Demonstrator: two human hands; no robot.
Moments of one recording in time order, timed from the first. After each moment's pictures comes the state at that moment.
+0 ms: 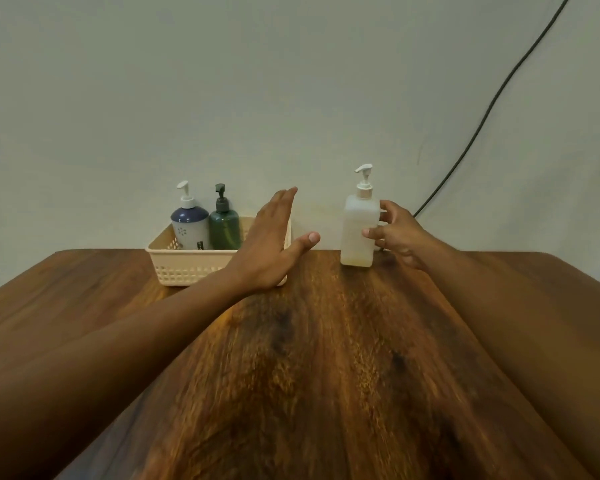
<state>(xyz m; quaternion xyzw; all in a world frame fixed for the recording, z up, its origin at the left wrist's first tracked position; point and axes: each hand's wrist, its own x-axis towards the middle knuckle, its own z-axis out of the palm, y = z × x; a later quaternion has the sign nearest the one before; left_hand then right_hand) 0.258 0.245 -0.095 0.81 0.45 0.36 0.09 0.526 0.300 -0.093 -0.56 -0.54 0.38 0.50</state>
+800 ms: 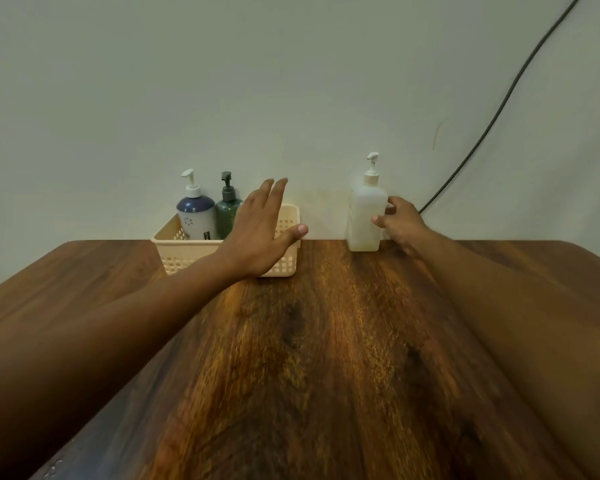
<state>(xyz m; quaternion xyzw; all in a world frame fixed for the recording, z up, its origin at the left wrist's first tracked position) 0.229 0.268 -0.094 0.81 0.49 0.31 0.03 0.522 0.334 -0.106 -0.63 -0.54 0.27 0.49</state>
